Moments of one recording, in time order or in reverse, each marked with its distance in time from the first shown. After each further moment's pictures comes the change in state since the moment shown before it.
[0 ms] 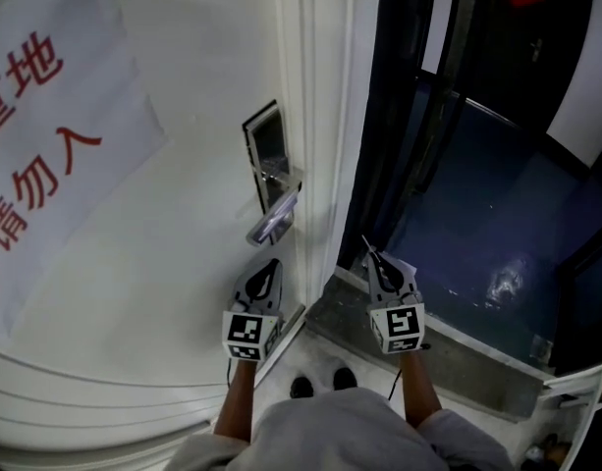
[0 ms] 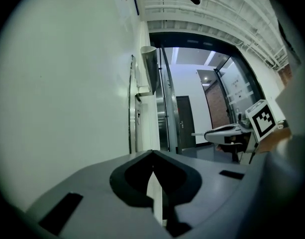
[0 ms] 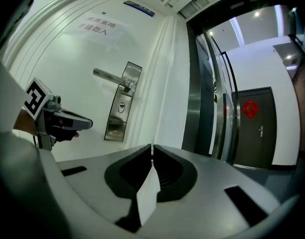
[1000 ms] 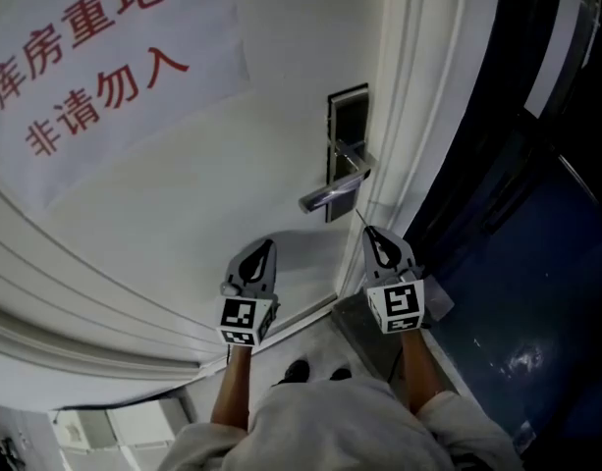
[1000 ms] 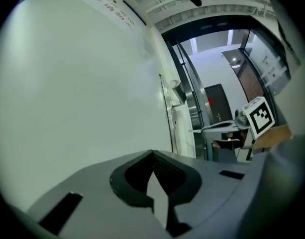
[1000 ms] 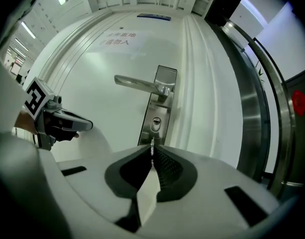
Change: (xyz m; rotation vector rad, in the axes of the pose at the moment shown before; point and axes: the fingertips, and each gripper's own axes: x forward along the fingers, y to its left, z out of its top) left arm -0.090 0.048 0.017 0.040 0.020 0.454; right arm 0.066 0.086 0.050 -0.045 -0.162 0.468
